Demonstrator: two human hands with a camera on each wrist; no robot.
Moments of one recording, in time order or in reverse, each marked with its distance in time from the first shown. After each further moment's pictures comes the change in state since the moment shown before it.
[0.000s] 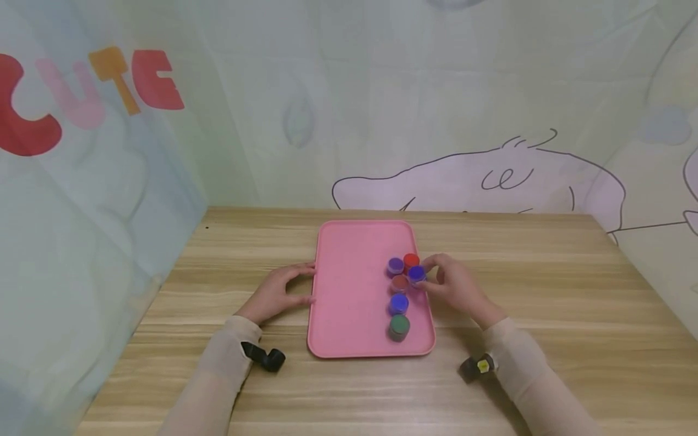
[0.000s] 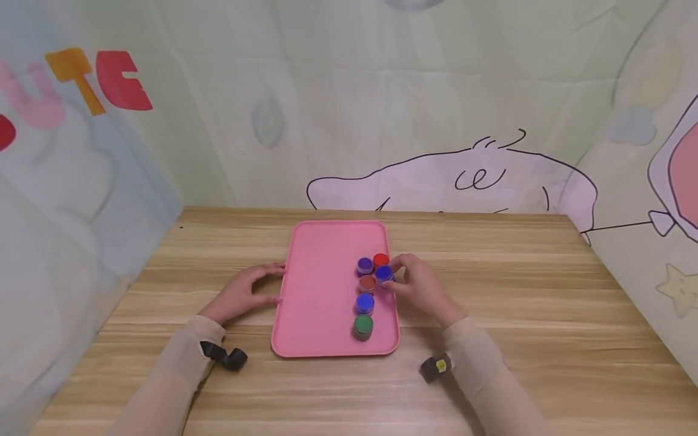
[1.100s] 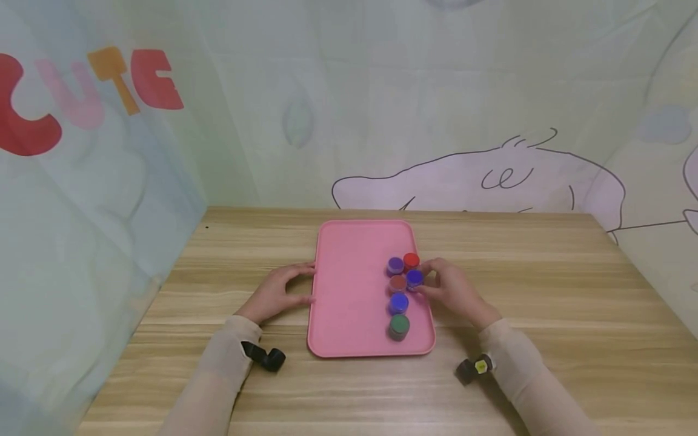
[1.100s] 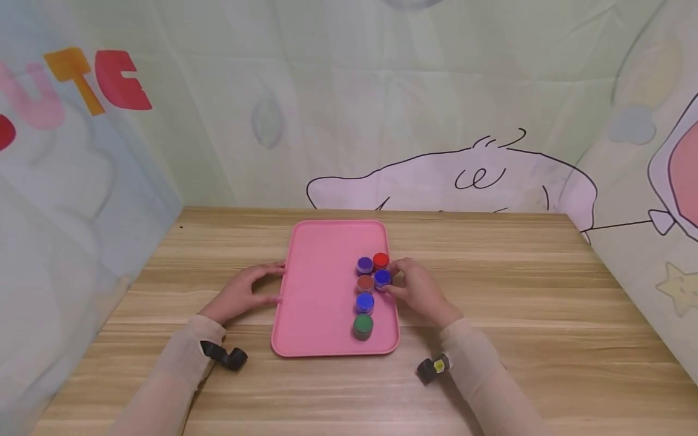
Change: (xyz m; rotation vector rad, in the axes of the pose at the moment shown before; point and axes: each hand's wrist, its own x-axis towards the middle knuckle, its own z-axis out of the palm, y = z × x) left_hand 0.000 -0.001 0.000 0.003 0.007 0.008; right_hand 0.001 0.005 0.010 -0.013 -0.052 -0.002
